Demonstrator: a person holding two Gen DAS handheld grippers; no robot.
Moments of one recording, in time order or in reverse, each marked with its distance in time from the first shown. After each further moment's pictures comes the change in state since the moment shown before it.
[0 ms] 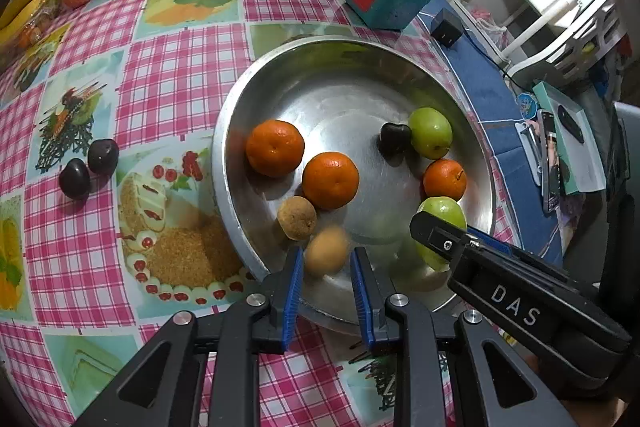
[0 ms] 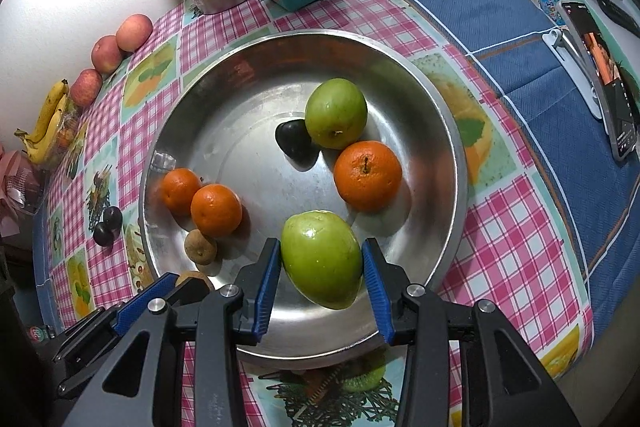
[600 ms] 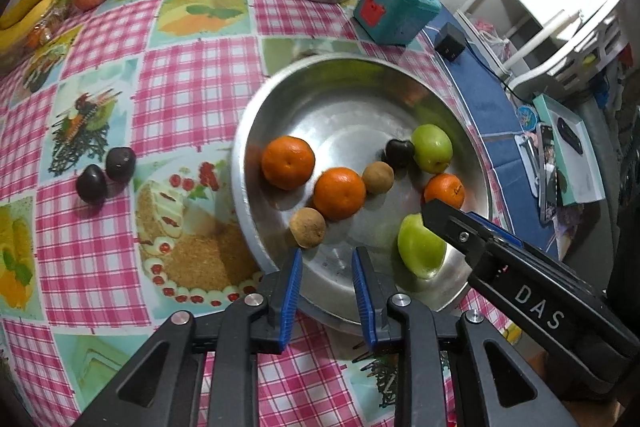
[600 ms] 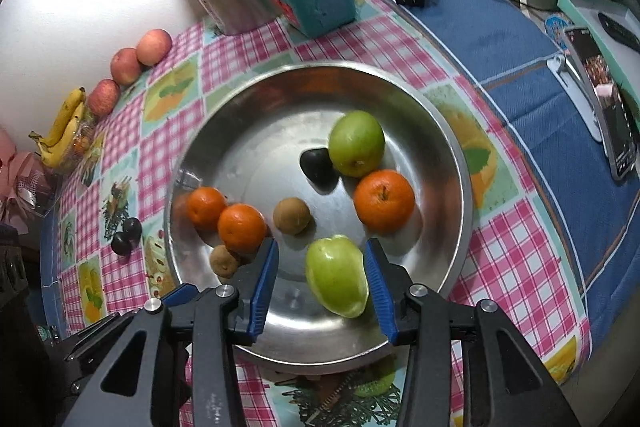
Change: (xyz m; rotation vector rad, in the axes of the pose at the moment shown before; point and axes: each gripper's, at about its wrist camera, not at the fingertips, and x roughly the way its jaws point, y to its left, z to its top) left arm -0.017 0.008 0.002 -0.029 -0.030 0.007; right arm -0.017 0.008 0.004 -0.030 -0.080 0.036
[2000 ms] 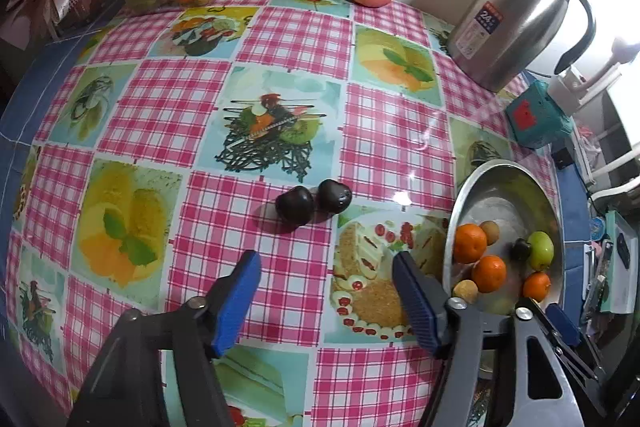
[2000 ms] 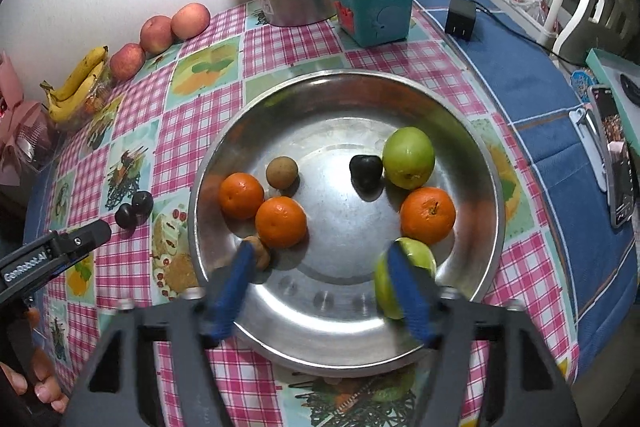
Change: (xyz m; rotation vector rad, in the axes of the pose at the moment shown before) left arm -0.052 0.119 0.006 -0.318 -0.103 0.237; right arm 0.002 0.041 -0.007 -0.173 -0.027 -0.043
